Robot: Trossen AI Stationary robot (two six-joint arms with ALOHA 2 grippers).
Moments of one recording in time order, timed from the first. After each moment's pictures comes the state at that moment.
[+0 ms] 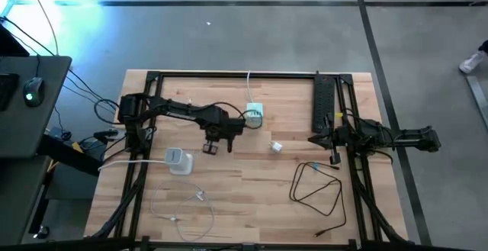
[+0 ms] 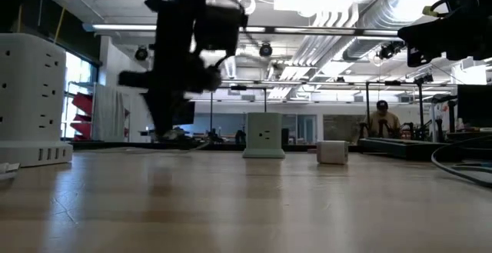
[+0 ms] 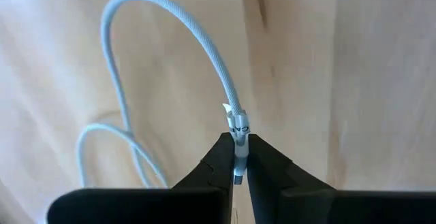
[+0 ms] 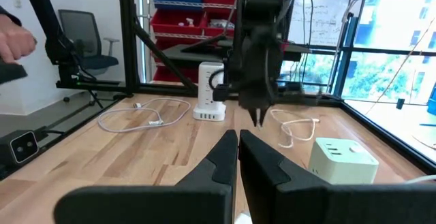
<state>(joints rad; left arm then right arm) 0.06 1.84 1.32 -1.00 -0.20 0.20 0.04 0.01 0.01 0.01 -0.04 -0.07</state>
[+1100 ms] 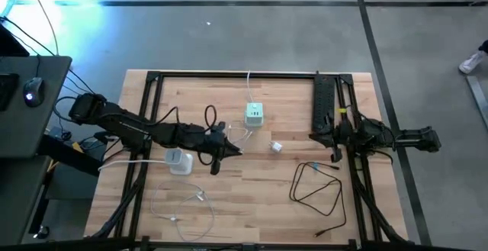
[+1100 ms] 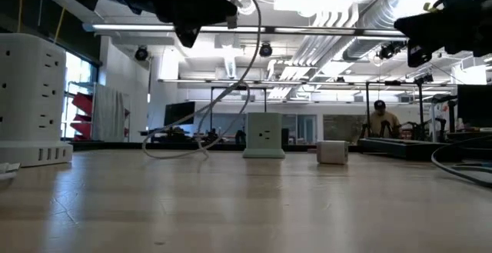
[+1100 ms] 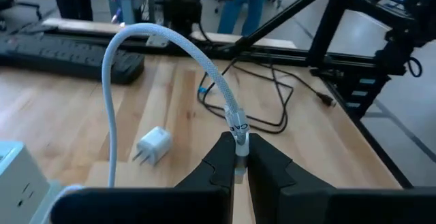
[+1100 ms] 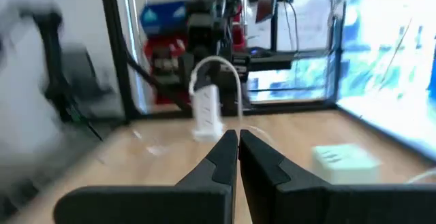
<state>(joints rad) -0.19 1.39 0.69 0.42 -0.09 -0.12 0.05 0.02 0.01 0.15 0.02 0.30</state>
